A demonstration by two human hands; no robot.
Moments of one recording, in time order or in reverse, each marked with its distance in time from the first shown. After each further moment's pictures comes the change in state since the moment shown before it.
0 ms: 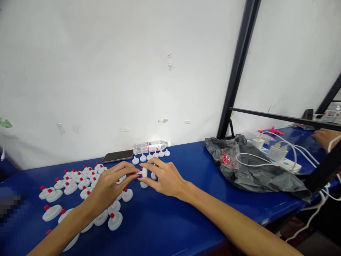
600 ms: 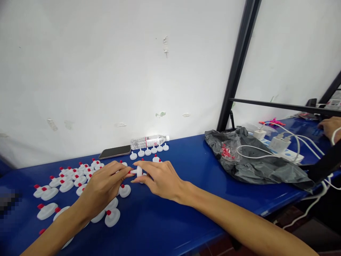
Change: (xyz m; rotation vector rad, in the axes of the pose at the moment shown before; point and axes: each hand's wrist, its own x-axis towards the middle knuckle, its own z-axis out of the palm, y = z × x) left_hand -0.008 0.002 -0.003 0.317 -0.024 0.197; right_hand -0.005 -0.015 0.002 0.142 0.036 0.000
